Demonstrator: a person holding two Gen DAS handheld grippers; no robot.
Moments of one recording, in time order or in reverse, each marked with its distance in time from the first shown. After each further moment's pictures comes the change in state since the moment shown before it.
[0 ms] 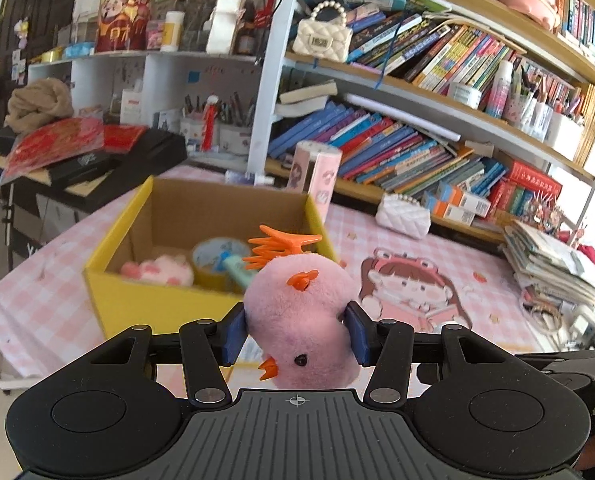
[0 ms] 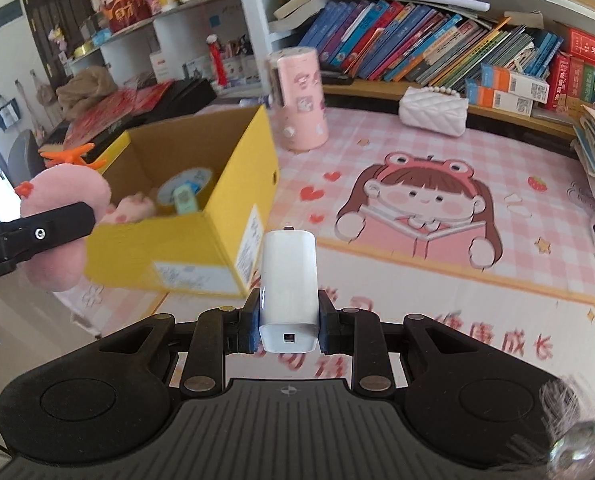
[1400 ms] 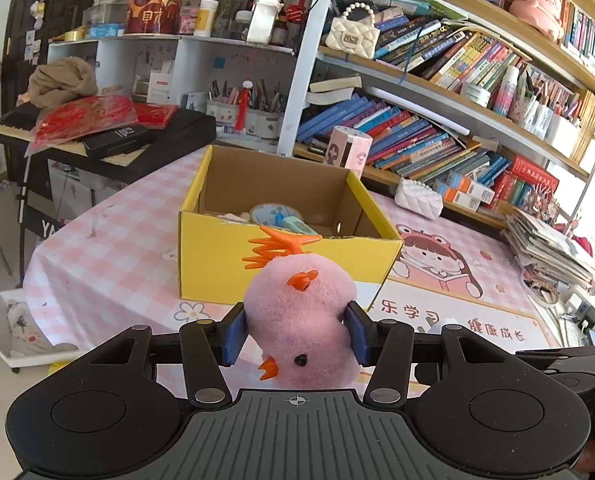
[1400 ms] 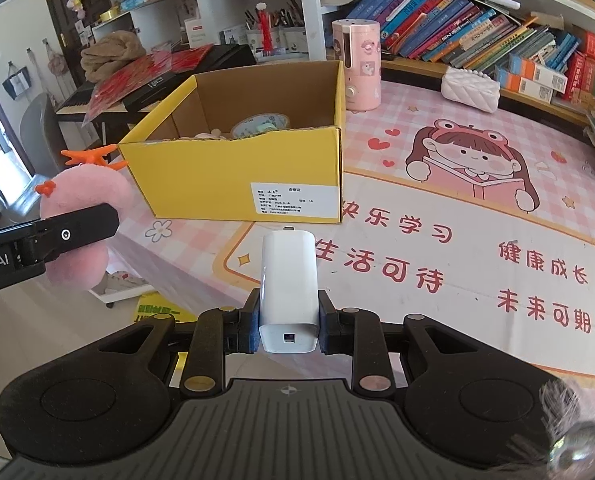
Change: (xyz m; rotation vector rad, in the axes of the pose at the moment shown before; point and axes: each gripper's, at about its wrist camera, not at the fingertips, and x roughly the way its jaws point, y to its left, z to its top) left arm -0.053 0.071 -0.036 -0.030 0.014 -0.022; right arm -0.019 0.097 -0.053 -0.043 0.037 -0.009
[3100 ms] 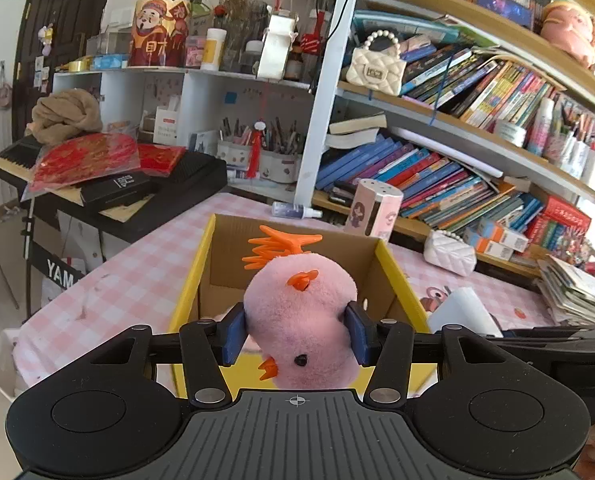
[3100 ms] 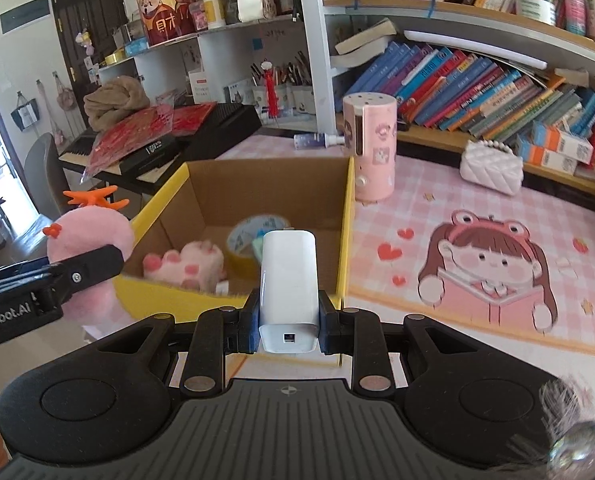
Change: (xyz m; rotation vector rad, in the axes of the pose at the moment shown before) left arm 0.075 0.001 0.077 0.004 -0.090 0.060; right arm 0.041 -0.017 0.116 -0.029 -0.131 0.044
